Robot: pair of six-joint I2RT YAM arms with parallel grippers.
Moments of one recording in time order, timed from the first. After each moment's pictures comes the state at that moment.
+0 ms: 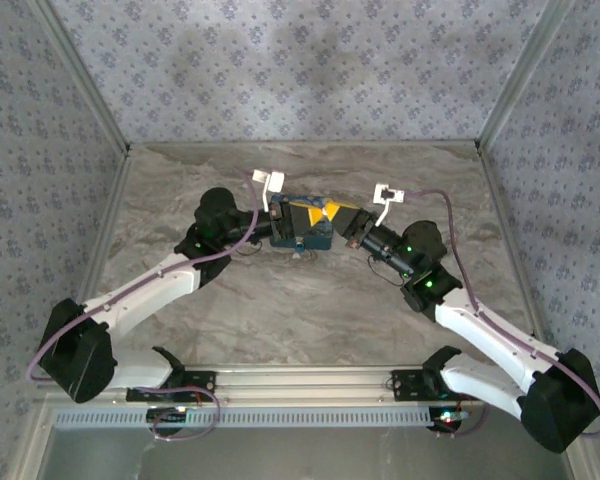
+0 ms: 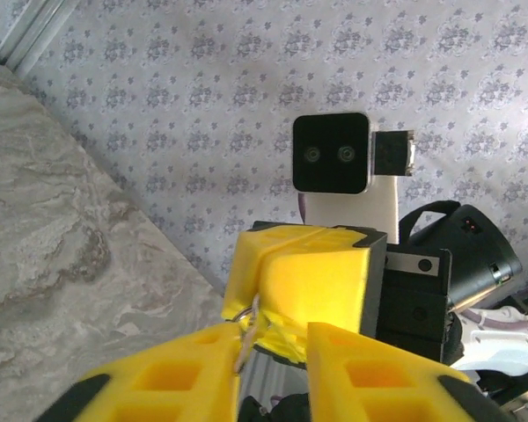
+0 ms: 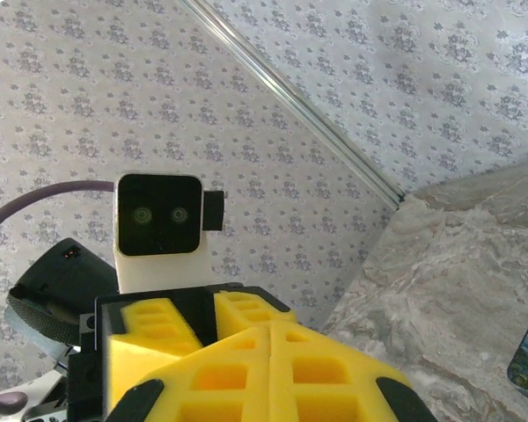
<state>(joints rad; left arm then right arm) -0.68 1.30 0.91 0.47 0.69 -0.87 0.61 0.99 0.63 0.54 -0.32 0.88</state>
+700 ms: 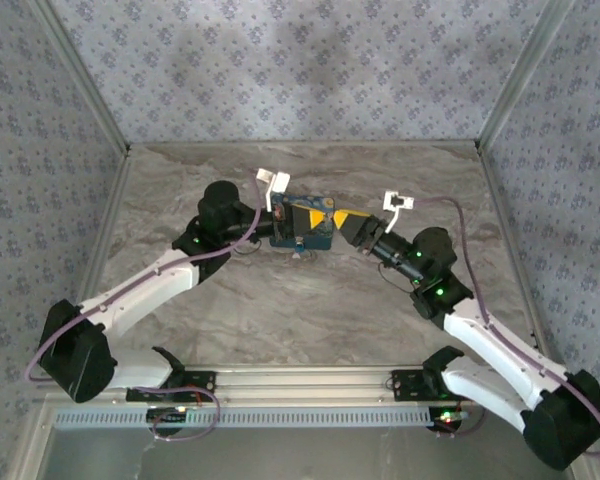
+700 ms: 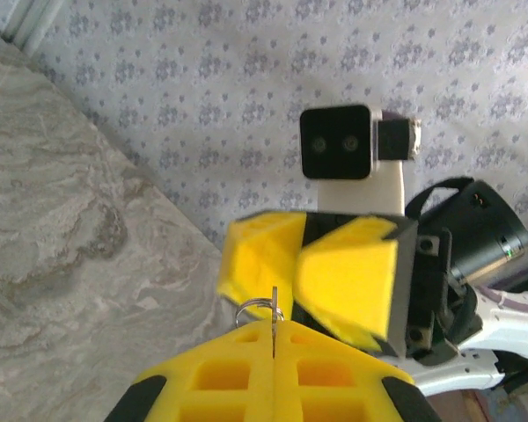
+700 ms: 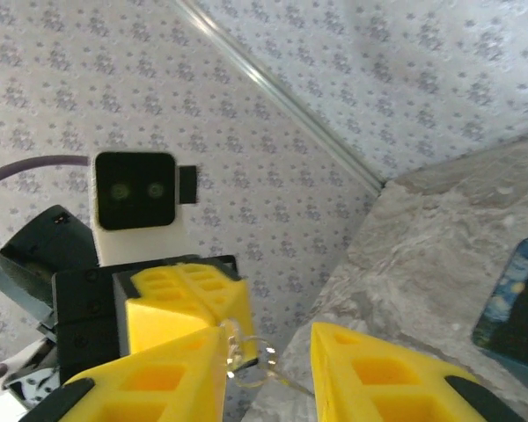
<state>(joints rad) -0.68 1.30 0.99 0.26 0.74 -0.74 0.52 0.87 0.59 0.42 -0.38 0.88</state>
